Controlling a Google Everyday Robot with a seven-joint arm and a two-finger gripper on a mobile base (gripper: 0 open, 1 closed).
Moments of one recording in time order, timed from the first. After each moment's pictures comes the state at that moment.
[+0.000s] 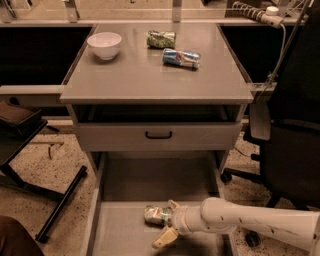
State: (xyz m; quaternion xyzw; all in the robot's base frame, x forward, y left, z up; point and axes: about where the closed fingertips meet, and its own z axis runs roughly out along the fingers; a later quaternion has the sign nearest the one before) arm 0.466 -0.016 0.374 -0.49 0.77 0.27 0.30
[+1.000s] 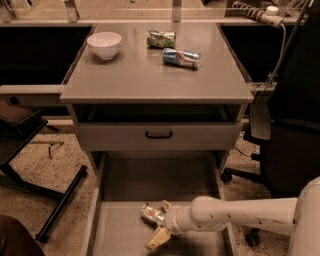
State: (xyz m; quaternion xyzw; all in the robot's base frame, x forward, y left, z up) arm 0.467 0.007 0.368 -0.51 0.77 0.25 0.29
